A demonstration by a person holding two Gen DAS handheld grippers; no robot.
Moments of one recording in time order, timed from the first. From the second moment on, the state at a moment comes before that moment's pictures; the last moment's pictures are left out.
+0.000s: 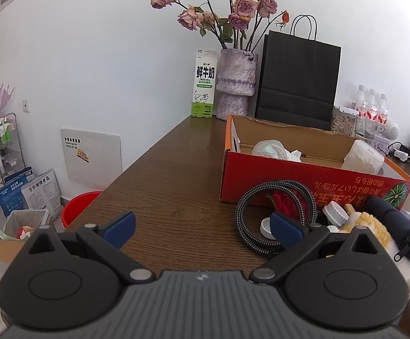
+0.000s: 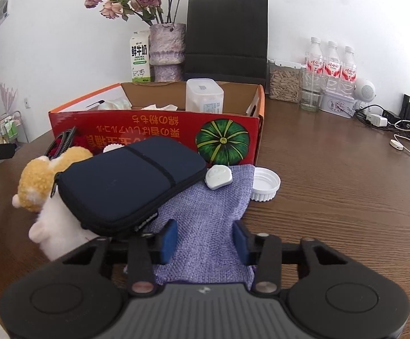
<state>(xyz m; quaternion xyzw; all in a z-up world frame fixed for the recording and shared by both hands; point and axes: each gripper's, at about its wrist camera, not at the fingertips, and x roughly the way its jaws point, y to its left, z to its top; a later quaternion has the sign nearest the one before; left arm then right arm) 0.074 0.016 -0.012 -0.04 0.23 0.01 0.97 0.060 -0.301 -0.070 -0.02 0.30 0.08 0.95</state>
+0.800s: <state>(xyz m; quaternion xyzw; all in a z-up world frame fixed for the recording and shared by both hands) 0.089 0.006 -0.007 -0.04 0.25 -0.01 0.97 0.044 -0.310 -0.008 -0.04 0.17 0.06 0.98</state>
